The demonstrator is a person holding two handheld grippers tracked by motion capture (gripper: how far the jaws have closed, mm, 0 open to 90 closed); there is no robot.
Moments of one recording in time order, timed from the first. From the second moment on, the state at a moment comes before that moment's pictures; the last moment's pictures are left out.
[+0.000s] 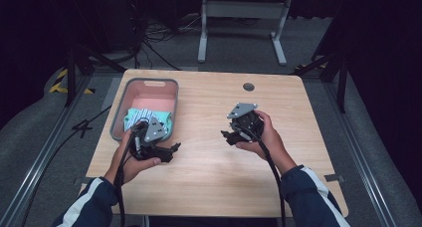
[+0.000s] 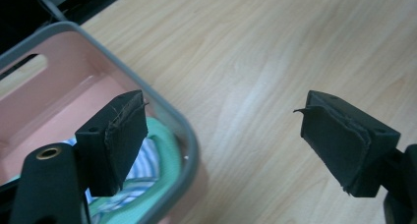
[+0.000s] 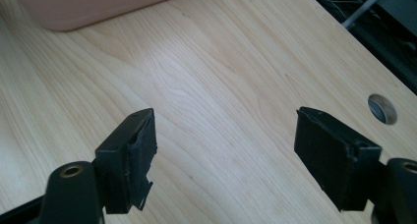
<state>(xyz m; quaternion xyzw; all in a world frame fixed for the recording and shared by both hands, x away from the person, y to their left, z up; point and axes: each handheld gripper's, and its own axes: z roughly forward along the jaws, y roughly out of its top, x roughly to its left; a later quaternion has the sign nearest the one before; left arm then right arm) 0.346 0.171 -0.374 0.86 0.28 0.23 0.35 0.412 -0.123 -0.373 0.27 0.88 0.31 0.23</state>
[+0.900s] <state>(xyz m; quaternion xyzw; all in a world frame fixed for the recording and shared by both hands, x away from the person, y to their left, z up) 0.327 0.125 -0.431 0.91 0.21 0.19 0.30 0.370 -0.210 -0.419 0.30 0.87 0.29 0.24</state>
